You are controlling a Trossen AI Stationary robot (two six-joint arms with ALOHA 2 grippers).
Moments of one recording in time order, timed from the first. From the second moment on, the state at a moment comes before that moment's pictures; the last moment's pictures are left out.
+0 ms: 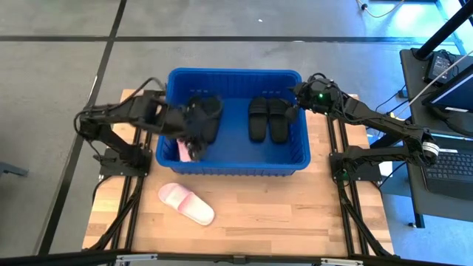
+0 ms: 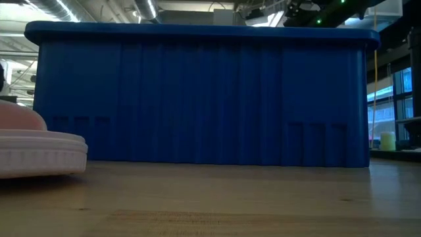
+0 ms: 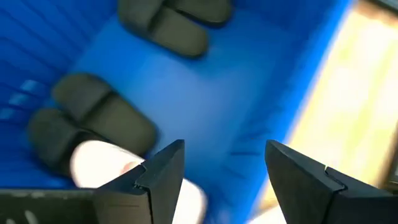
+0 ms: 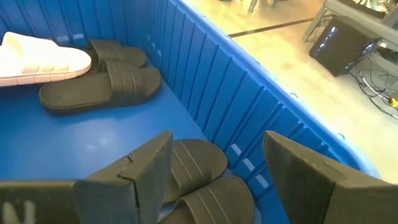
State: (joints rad) left arm -0.09 1.49 1.90 -1.43 -0.28 -0.59; right arm -0.53 1.06 0.91 -0.29 0.14 -0.14
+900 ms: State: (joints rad) left arm -0.62 2.01 1.87 -1.57 0.03 -1.82; right arm -0.53 1.06 0.91 -0.36 0.10 -0.14
